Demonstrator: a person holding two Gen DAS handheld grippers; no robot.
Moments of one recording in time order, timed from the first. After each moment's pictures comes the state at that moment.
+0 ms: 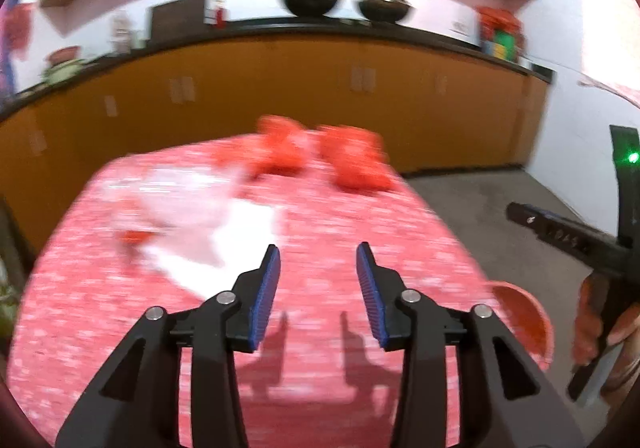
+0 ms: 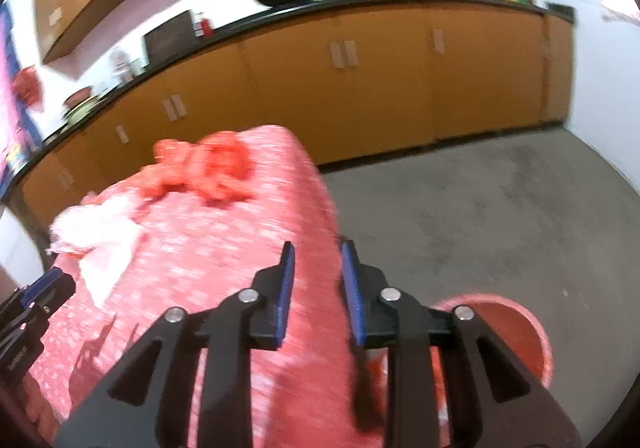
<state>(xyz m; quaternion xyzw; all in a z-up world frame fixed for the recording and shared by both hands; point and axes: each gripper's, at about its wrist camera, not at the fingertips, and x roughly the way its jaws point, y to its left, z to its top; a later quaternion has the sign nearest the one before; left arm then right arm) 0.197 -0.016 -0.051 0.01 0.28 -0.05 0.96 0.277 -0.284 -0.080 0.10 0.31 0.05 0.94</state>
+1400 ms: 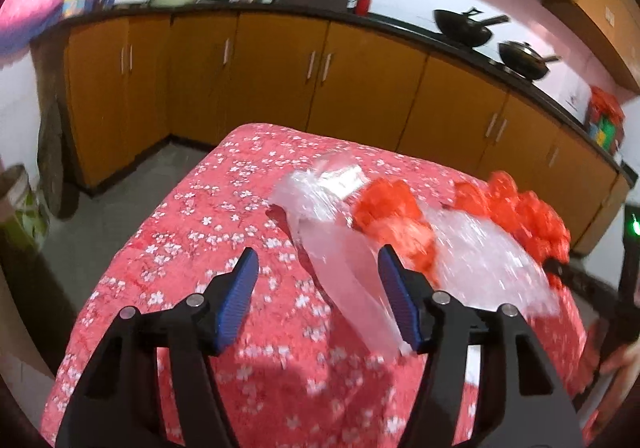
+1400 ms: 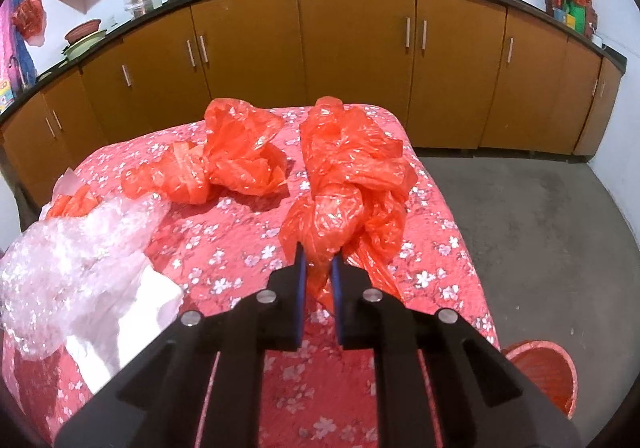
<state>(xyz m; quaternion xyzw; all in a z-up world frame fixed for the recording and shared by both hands) 0.261 0.186 -0.058 -0.13 0.29 0.09 0.94 0.407 -0.116 -0.093 0.02 0.37 0.06 0.93</state>
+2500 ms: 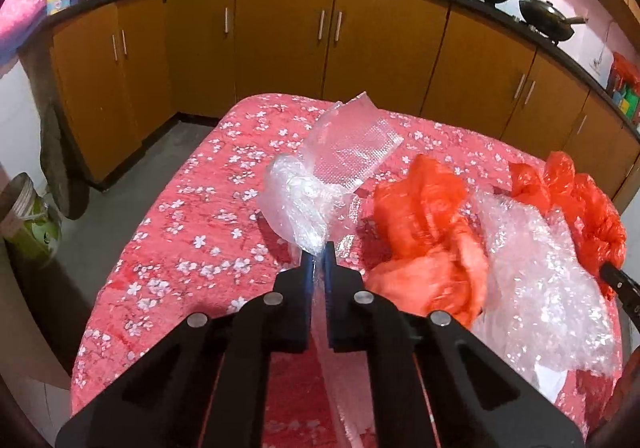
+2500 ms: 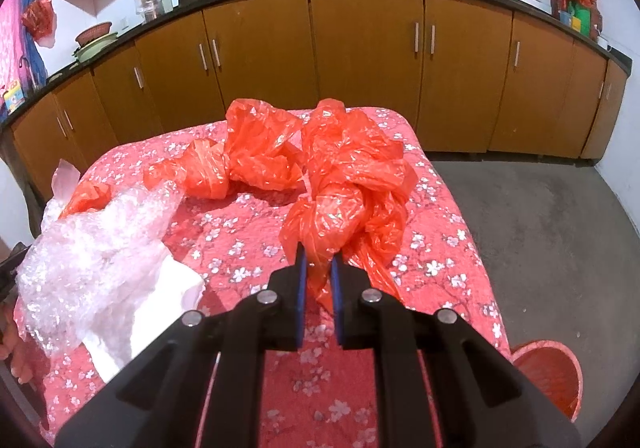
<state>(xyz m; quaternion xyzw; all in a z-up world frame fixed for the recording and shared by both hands) 0.311 0.201 -0.077 -0.09 0.37 0.11 0.92 0.391 -0.116 -0.090 0.02 0.36 0.07 0.93</state>
